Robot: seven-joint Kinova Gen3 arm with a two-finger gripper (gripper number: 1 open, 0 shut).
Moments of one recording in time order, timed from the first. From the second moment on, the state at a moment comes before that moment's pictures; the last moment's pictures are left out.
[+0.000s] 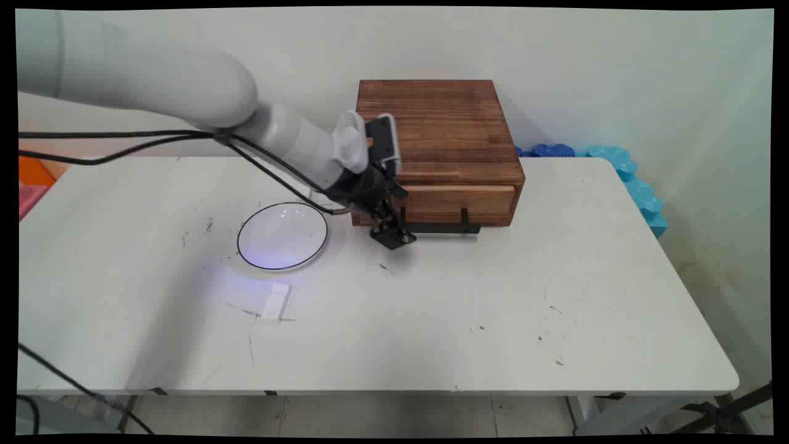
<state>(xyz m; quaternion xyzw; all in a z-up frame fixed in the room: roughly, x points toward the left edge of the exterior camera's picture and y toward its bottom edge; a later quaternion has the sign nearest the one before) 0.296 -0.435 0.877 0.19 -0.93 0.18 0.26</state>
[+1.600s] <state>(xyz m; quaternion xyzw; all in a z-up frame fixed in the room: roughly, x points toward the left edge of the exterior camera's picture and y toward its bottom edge) 0.235 -0.465 0.798 0.16 -0.95 0.17 0.22</state>
